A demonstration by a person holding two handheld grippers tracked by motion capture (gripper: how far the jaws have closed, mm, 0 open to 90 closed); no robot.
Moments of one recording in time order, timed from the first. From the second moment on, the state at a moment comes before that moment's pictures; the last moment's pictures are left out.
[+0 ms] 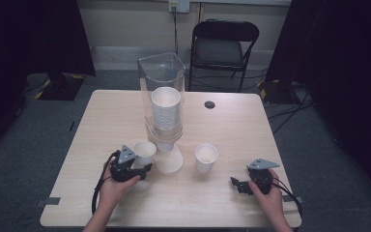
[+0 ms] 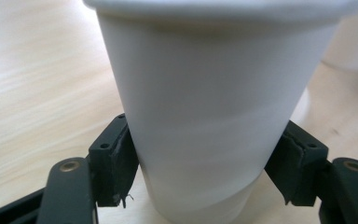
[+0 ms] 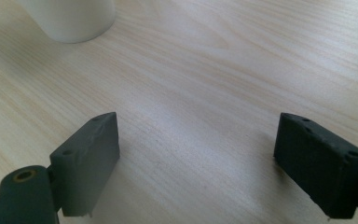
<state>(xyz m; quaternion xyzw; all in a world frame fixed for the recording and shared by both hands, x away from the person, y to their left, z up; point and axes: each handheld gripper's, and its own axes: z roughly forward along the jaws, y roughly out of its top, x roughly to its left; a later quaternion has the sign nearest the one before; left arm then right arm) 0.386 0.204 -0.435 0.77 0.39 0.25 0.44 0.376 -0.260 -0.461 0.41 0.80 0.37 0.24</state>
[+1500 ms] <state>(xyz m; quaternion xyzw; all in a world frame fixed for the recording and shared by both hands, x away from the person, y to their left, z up) 0.377 0.265 -0.467 0.77 0.46 0.21 0.38 0.377 -0.260 -0.461 0.40 0.80 0.37 0.23</state>
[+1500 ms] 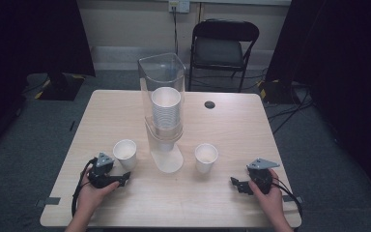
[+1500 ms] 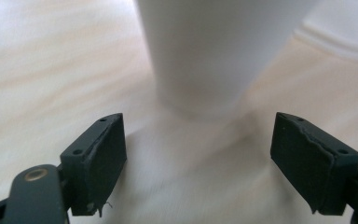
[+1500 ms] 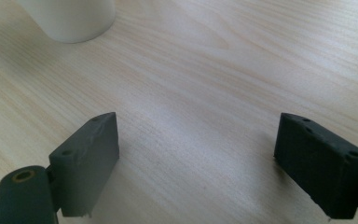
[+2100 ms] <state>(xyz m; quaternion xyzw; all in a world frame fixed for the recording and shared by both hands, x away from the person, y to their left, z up) 0.347 0.296 -0.475 0.80 0.41 0.23 0.39 0.377 -0.260 -0.461 0.40 0.80 0.37 0.23</state>
